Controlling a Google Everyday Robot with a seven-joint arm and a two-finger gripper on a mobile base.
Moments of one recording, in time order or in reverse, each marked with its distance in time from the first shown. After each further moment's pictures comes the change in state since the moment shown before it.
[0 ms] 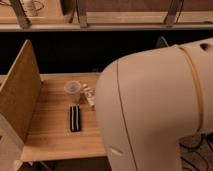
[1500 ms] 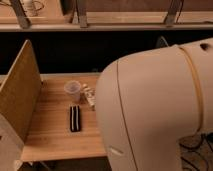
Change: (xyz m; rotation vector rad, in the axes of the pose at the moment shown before) arm 0.000 0.000 0.000 -0.001 -0.002 0.002
